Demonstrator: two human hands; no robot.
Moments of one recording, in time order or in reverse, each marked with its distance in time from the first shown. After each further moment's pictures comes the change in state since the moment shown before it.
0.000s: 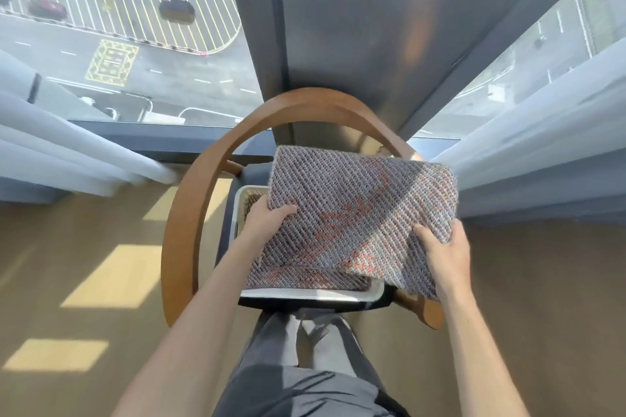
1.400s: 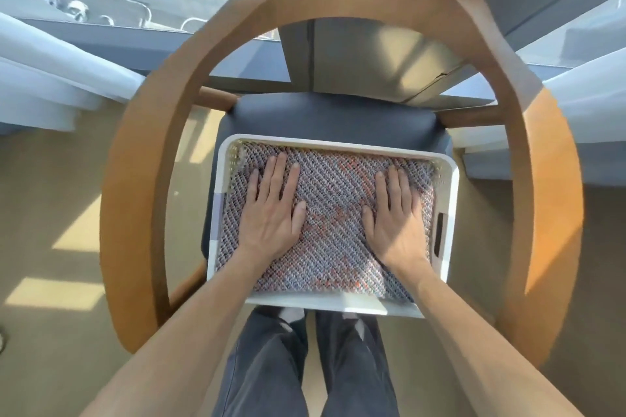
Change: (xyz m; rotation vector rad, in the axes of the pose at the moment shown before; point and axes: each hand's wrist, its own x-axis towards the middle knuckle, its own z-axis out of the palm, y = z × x) left_hand 0.127 -0.151 0.018 1.301 0.242 0.625; right_hand 0.066 0.154 0.187 -1.118 -0.365 -0.663
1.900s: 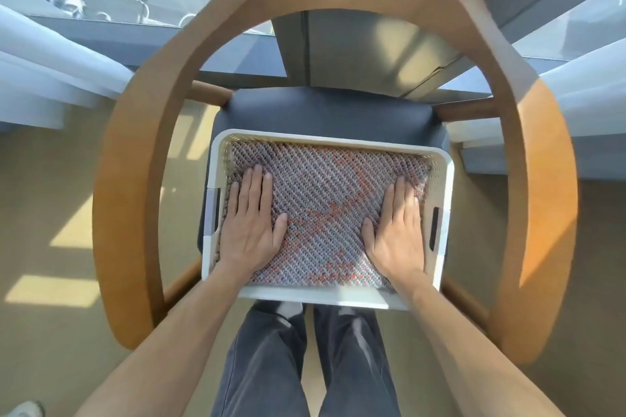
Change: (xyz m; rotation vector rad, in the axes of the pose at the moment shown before) left_hand -0.027 -0.014 0.017 -0.002 -0.007 -0.073; right_hand -0.025 0.014 0.020 0.118 -0.038 0.121
